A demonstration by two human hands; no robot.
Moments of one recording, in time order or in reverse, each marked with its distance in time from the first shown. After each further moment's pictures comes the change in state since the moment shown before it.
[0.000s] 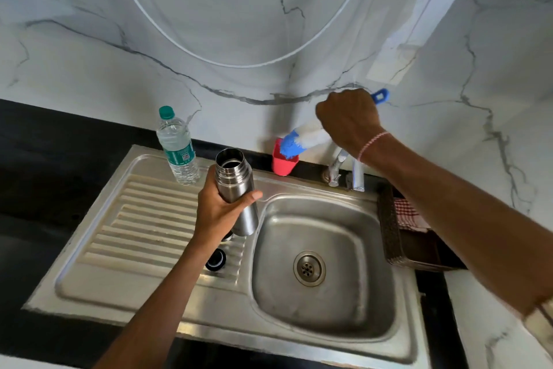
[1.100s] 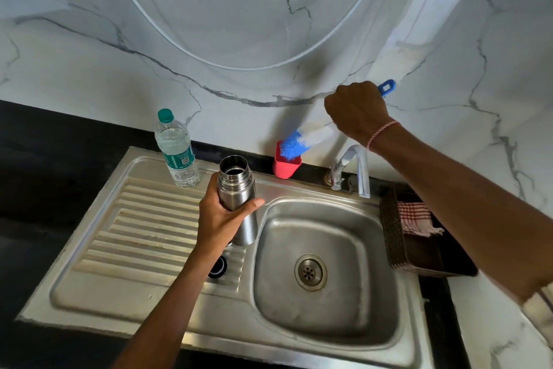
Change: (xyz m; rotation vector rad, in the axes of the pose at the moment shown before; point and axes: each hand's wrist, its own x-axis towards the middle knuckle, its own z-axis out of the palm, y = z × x) left_hand 0.004 -0.013 -0.002 -0.025 0.018 -0.053; right_hand 0.032 0.015 0.022 -0.098 -0.001 -0.083
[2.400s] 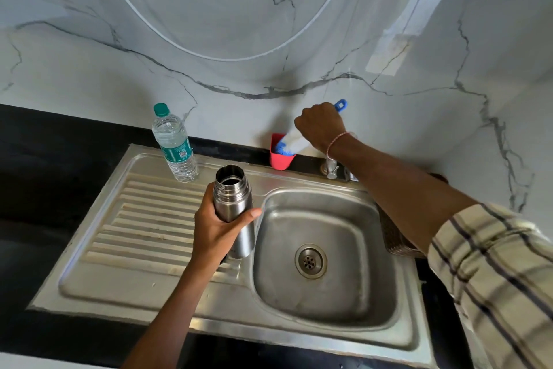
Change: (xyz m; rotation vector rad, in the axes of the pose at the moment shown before) left_hand -0.050 0.008 -0.001 0.048 0.010 -0.030; right_hand -0.001 -0.058 0.037 0.134 -0.015 -0.100
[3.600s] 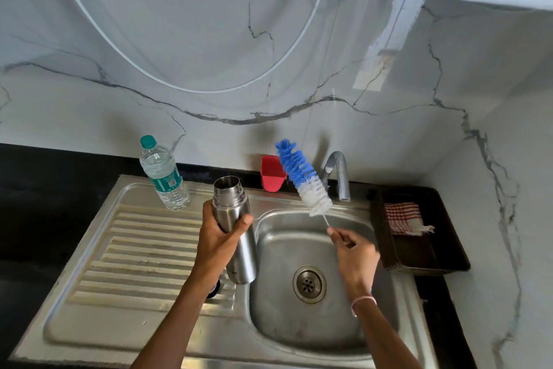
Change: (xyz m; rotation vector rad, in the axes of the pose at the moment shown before) left_hand 0.031 -0.009 0.022 0.044 -0.057 -0.164; right_hand -0.175 -0.108 0.106 1.506 0.262 1.223
